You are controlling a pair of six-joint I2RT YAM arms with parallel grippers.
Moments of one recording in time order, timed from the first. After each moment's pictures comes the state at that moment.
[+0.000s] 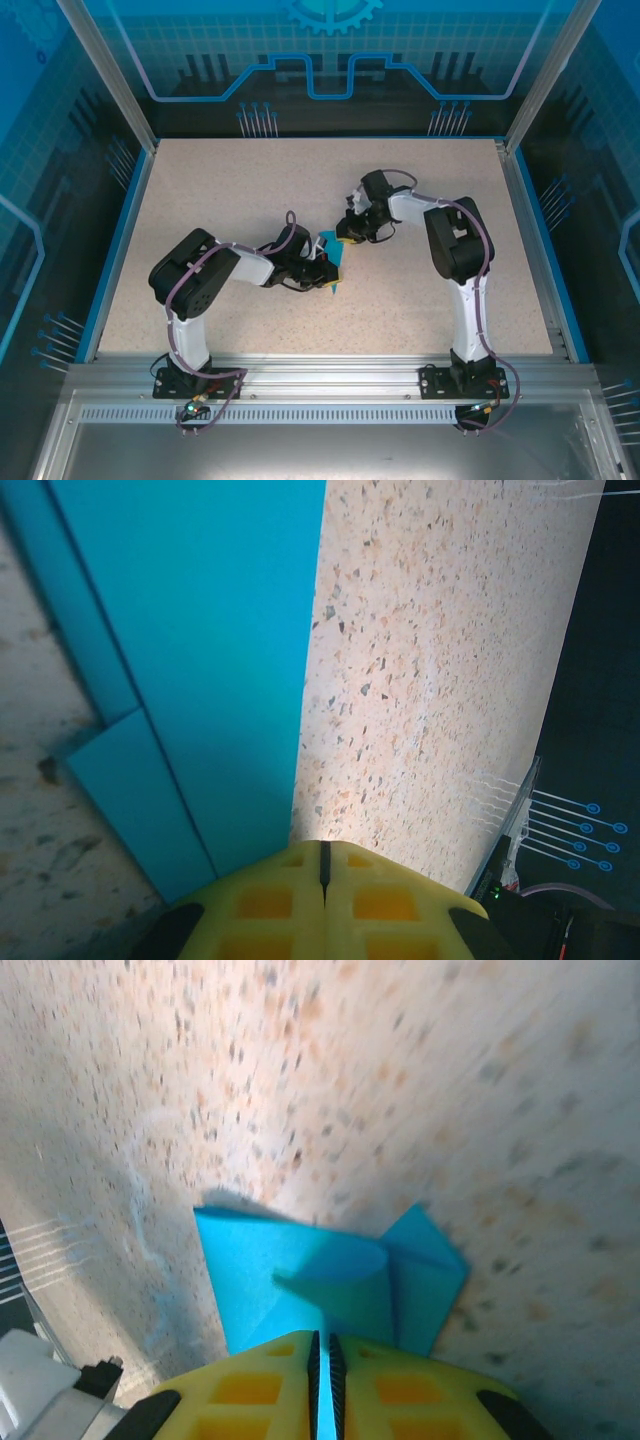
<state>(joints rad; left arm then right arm) -0.57 1.90 0.78 0.30 0.65 -0.96 0.36 2.20 1.49 -0.52 -0.65 0.46</state>
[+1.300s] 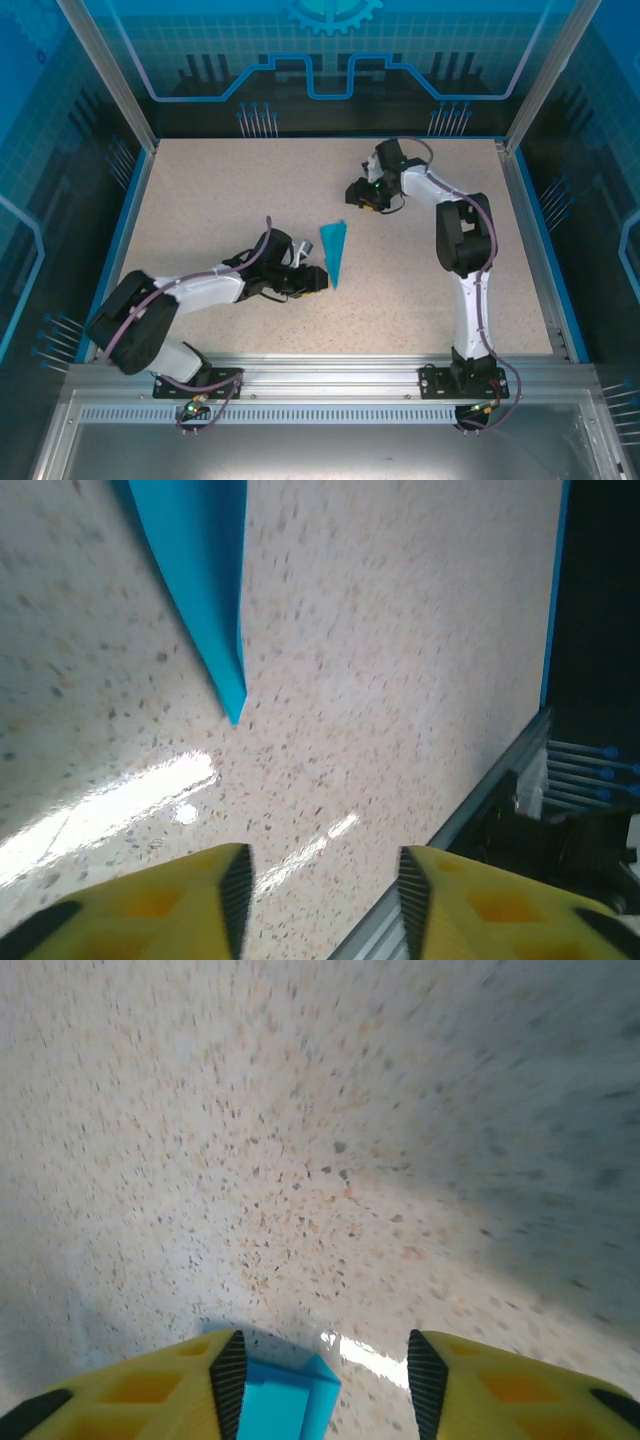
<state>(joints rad) -0.59 1.43 0.65 -0.03 0.55 -0.83 0.28 2.21 1.78 -0.68 -0.45 0.37</state>
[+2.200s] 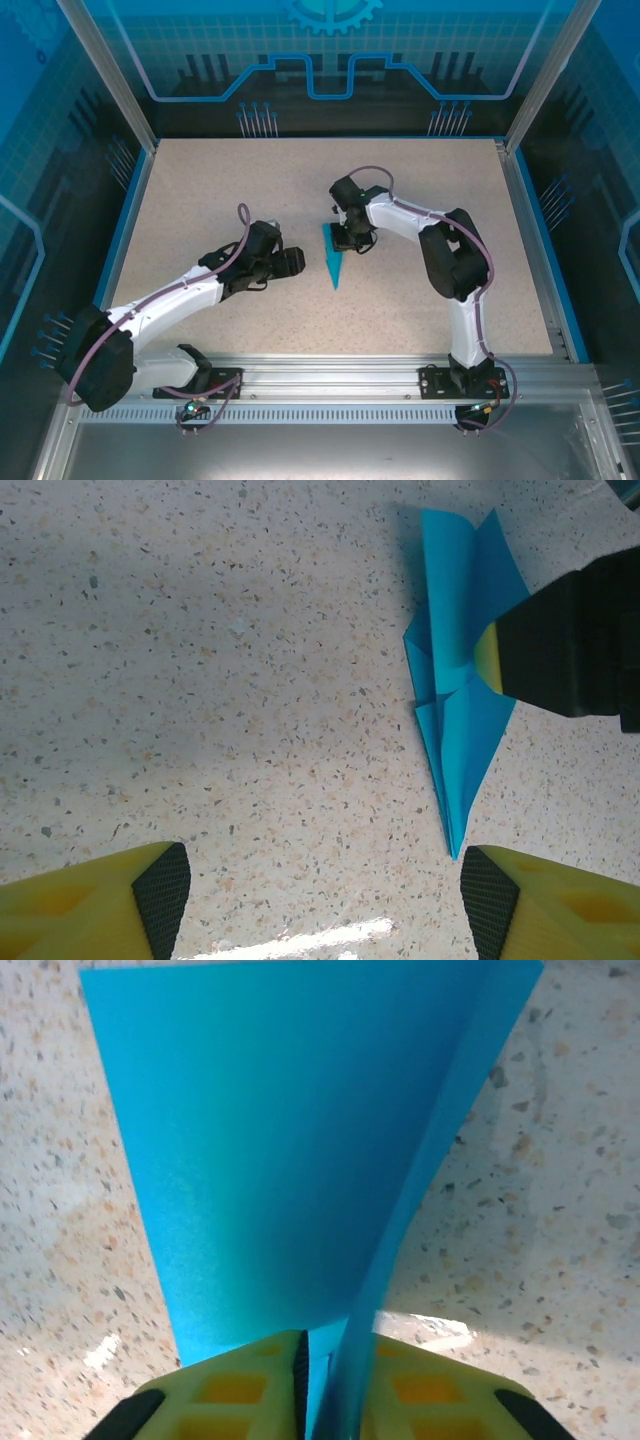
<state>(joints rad) -0.59 1.24 0.75 -0.40 -0.05 -0.74 0.58 2.07 1.52 -0.79 -0.15 0.43</state>
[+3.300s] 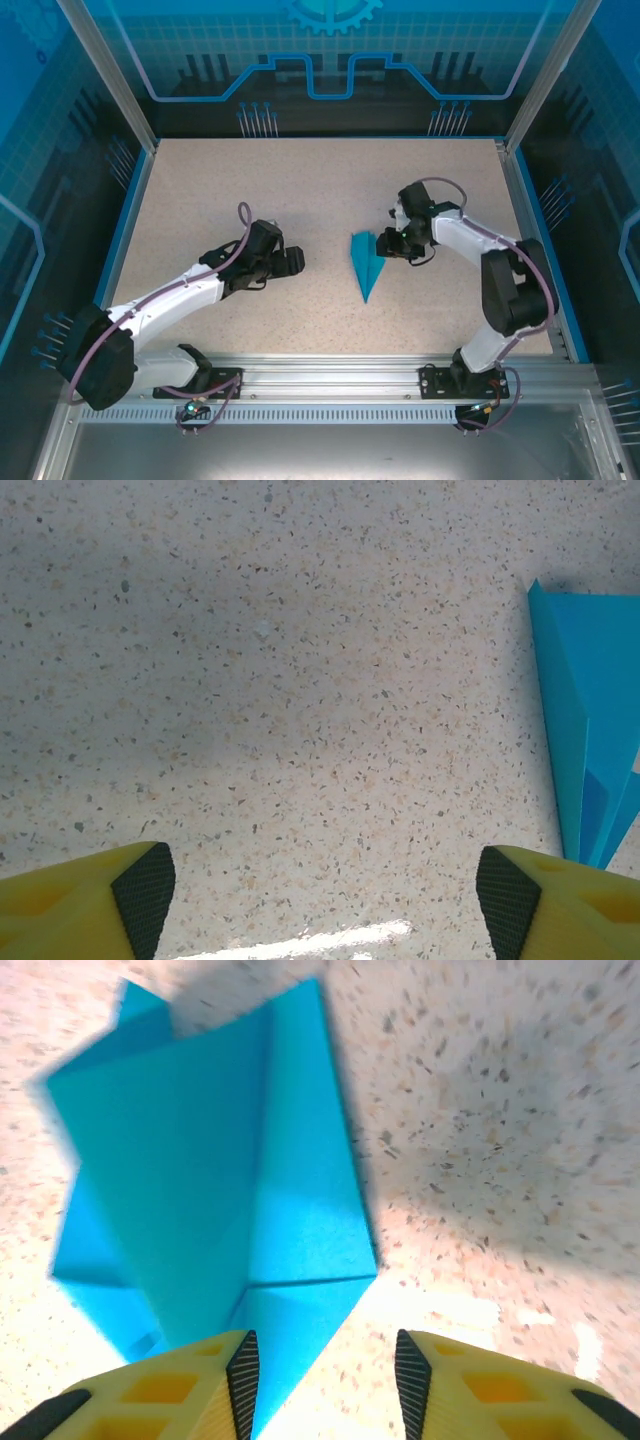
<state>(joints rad) -0.59 1.24 0.77 -0.43 -0.08 -0.73 0.31 1.65 1.08 -0.71 -0.26 0.34</state>
